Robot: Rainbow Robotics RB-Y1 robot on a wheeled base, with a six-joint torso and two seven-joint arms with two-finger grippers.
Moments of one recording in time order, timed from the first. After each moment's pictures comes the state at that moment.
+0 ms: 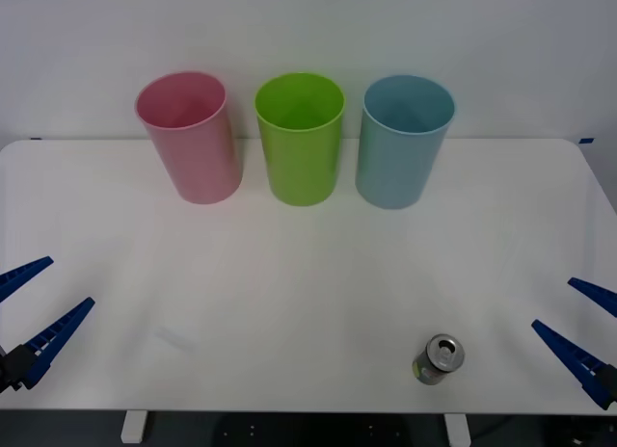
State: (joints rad) right arm 0.36 -0.43 -0.47 -1.58 0.96 -1.27 0.02; left arm 0.35 0.40 0.52 -1.66 -0.96 -1.22 0.00
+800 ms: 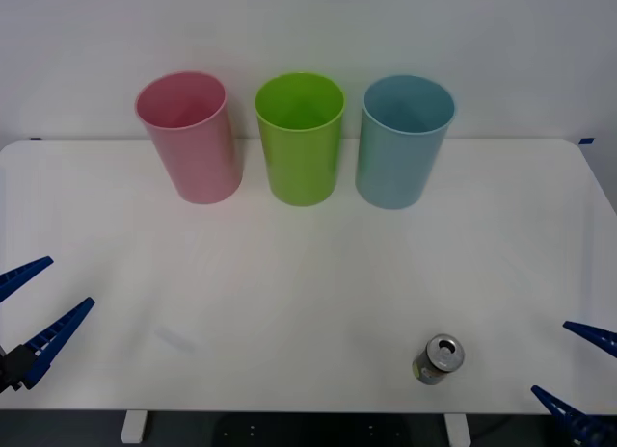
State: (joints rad) right arm 0.41 -0.48 -0.44 -1.48 0.96 -1.42 0.28; left arm 0.35 0.40 0.52 -1.66 -0.96 -1.22 0.00
